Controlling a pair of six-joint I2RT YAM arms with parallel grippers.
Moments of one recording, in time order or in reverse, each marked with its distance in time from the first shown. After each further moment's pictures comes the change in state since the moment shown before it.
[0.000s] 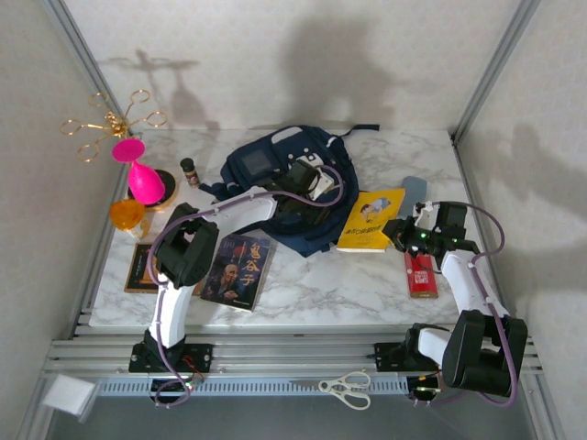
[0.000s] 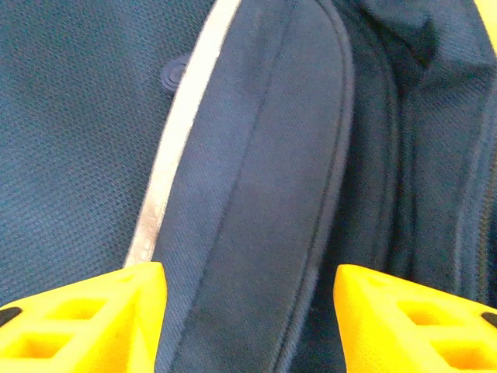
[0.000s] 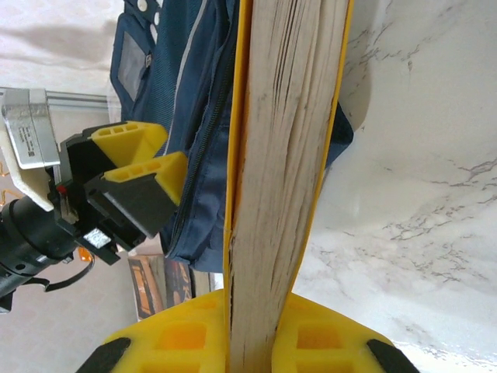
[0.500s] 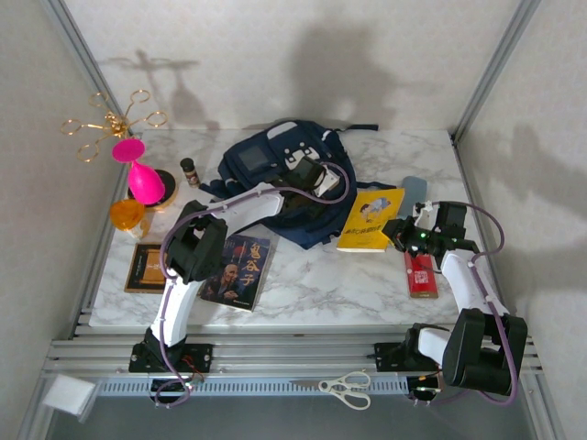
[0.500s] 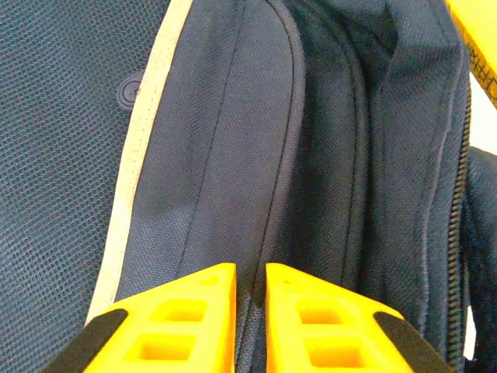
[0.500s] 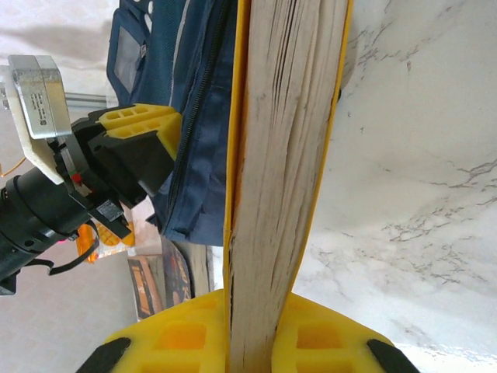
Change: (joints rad) left arm 0.000 0.082 0.117 -0.033 -0.032 0.058; right arm 0.000 0.008 0.000 0.003 0.000 0.000
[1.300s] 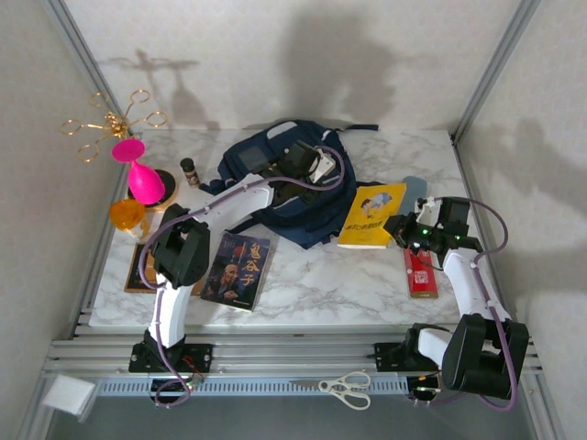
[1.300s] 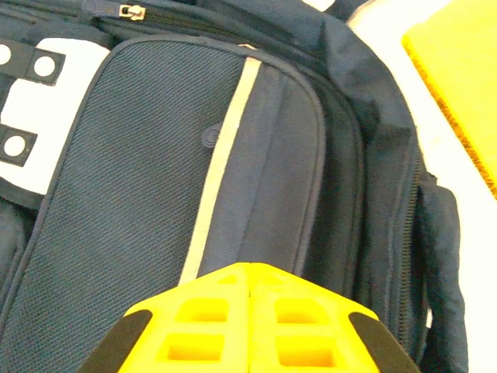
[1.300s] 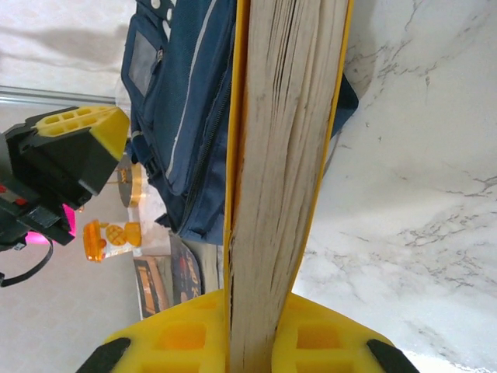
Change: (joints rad) left arm 0.011 -0.104 0.043 -0.079 -0.010 -0.009; right arm 0.000 -0.022 0.048 -0.051 0.000 -0.007
